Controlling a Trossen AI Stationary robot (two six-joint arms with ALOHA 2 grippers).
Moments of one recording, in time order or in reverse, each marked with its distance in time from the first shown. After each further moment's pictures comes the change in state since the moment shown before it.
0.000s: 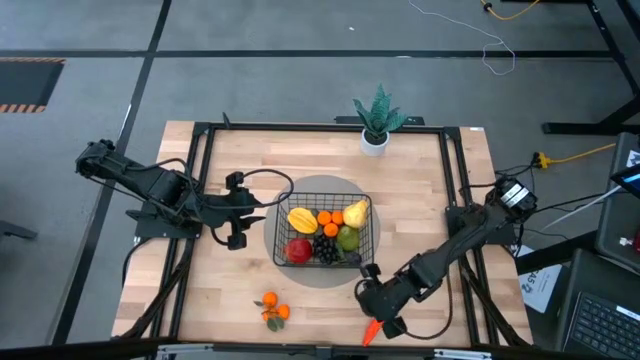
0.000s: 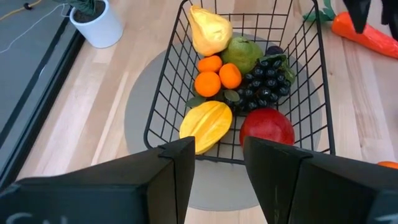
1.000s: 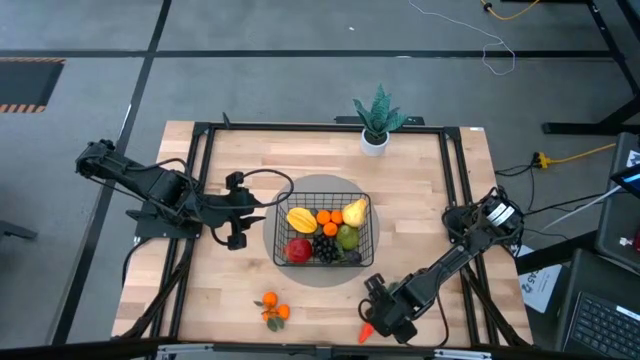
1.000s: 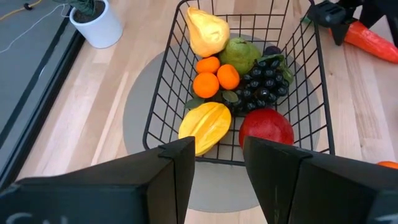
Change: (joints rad) left arm 0.000 0.000 0.000 0.000 0.000 0.001; right arm 0.077 0.185 0.003 -0.091 -0.048 -0.111
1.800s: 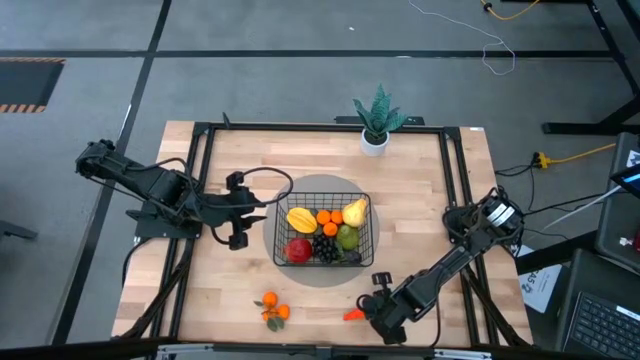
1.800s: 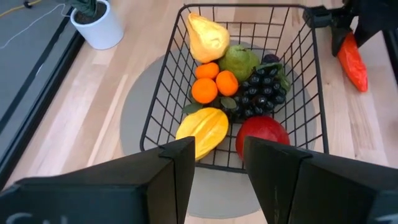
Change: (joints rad) left arm 0.003 0.000 0.000 0.022 -0.001 -0.023; right arm 0.001 -0.002 0.011 -0.010 0.079 0.391
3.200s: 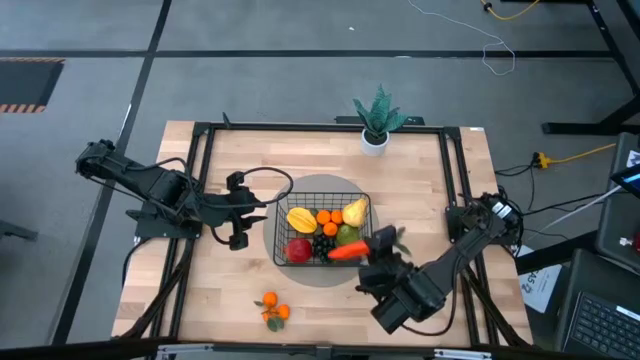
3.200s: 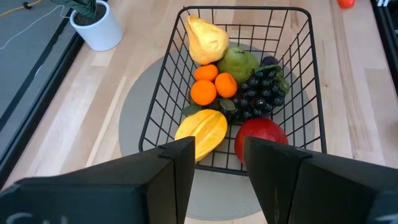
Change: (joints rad) left arm 0.000 0.000 0.000 0.009 0.000 0.000; right arm -0.046 0.001 0.674 -1.043 0.786 -0.232
